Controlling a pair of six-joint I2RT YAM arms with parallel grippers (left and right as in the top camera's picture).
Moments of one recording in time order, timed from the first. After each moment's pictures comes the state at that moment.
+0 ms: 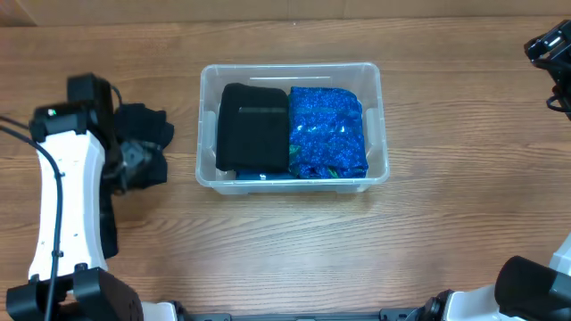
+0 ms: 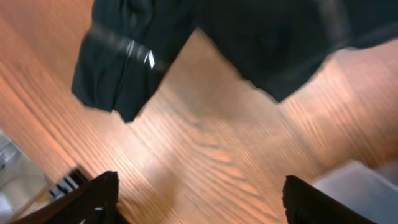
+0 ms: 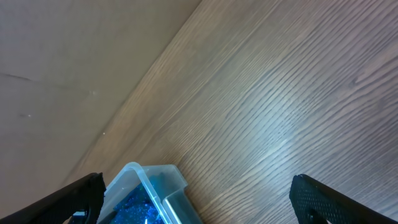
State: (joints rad) left arm 0.22 1.57 1.41 -1.35 -0.22 -0.69; right arm -0.43 1.66 2.02 -1.25 -0.25 0.51
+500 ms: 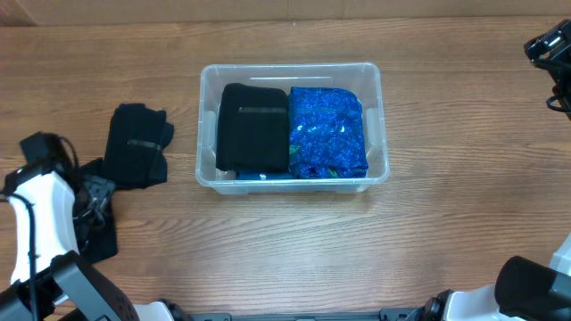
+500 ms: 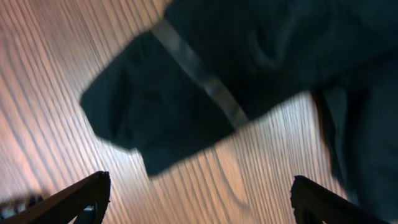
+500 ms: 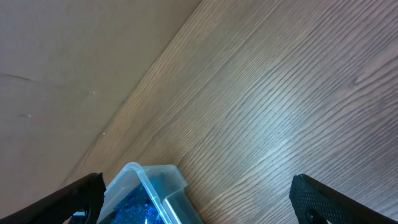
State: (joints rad) left arm 0.56 1.56 1.06 -0.98 -0.19 -0.70; right arm -0.43 1.66 2.02 -1.25 -0.25 0.51
